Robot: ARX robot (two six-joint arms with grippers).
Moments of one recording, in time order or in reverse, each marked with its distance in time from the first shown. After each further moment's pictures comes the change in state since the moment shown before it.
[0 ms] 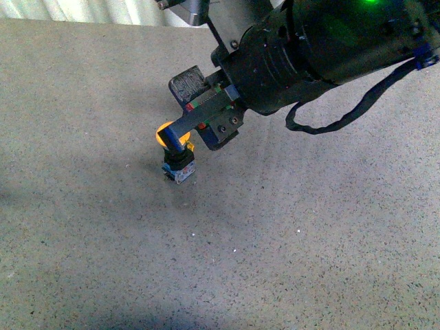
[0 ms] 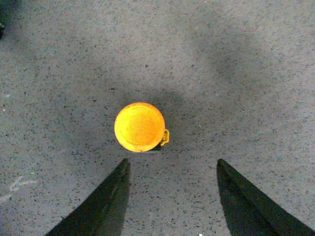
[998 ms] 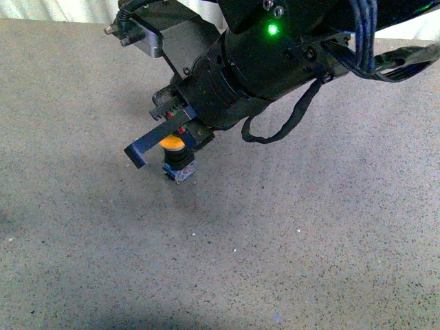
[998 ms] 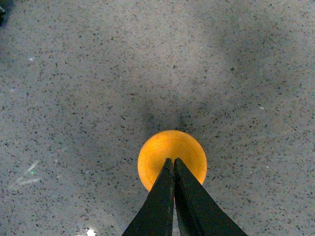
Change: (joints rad) left arm 0.000 -0.444 0.000 -0.454 0.000 0.000; right arm 0.043 0.167 0.145 -0.065 -0.009 0.004
